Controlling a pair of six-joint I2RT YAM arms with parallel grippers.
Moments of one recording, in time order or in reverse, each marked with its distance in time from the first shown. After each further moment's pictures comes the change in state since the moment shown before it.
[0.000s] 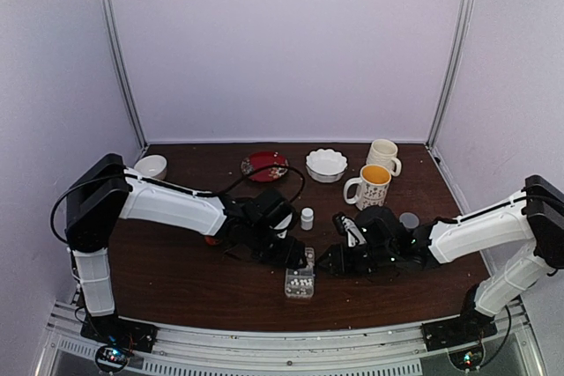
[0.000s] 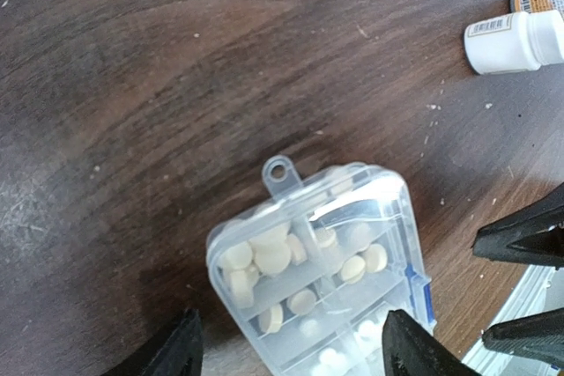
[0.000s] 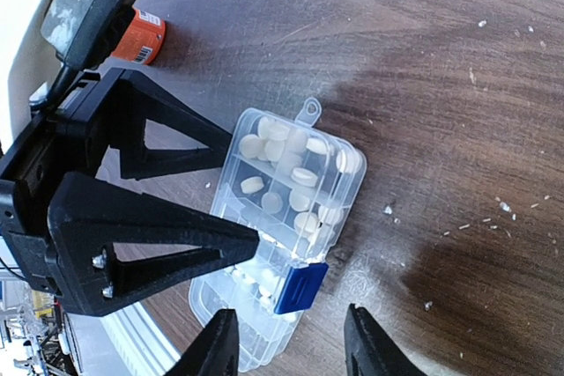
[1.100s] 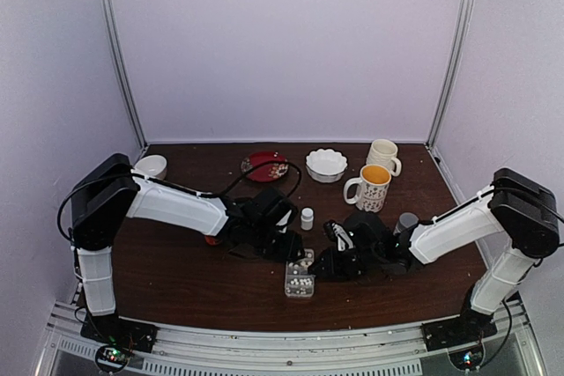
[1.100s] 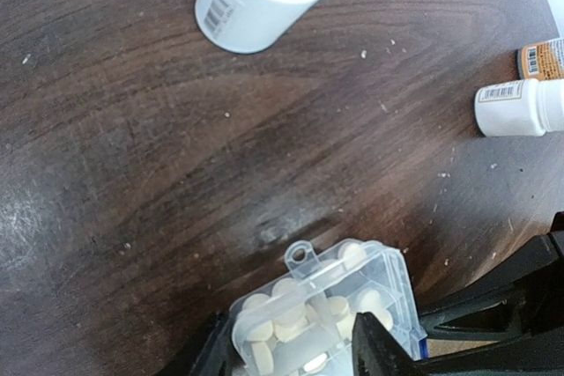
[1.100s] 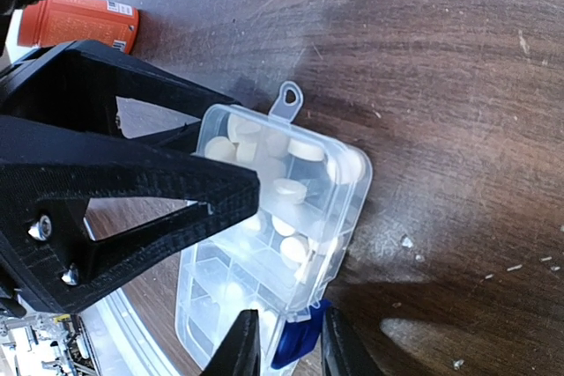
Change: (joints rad) left arm 0.021 0.040 -0.002 0.109 -0.044 -0.029; right arm 0.002 0.187 0.040 0.120 -0.070 0.071
